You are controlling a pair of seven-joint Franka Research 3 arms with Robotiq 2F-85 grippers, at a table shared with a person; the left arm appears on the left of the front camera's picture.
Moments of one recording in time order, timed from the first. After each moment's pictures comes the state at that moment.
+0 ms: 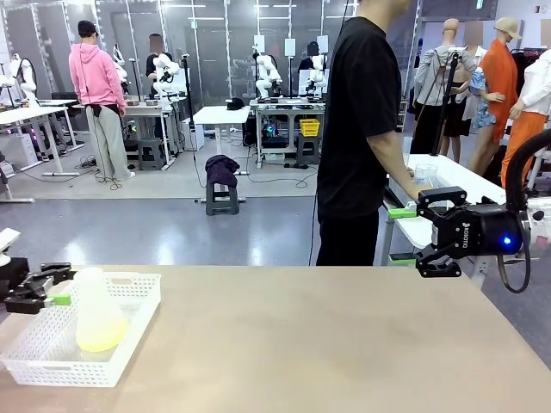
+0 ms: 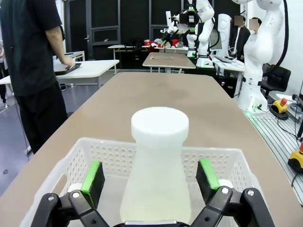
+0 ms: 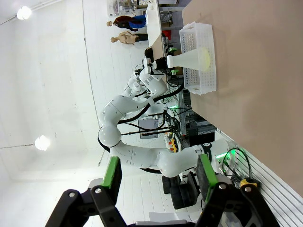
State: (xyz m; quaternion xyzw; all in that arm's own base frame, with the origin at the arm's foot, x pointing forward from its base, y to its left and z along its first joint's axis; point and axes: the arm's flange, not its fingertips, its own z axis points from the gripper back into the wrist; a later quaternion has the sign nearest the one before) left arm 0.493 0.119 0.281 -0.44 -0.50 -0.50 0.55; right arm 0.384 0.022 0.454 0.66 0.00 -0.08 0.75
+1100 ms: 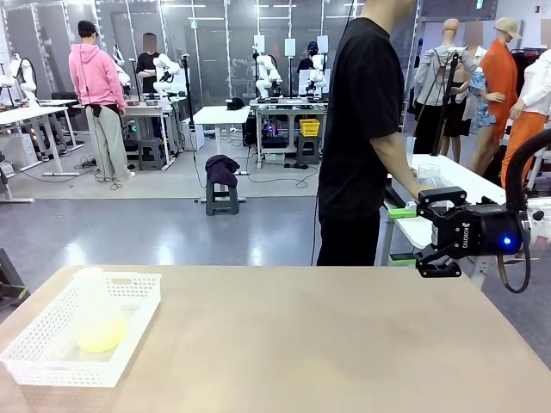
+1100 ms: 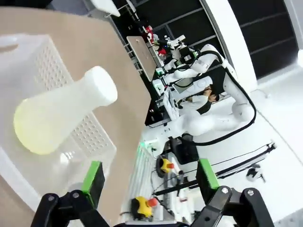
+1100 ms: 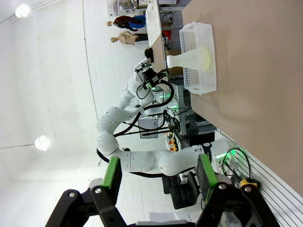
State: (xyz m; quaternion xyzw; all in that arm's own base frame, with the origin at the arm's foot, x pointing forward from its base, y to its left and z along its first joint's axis) left arm 0.429 0.181 0.353 -0.64 -0.15 -0.18 0.73; right arm 0.384 0.022 0.454 0.66 0.00 -0.08 0.75
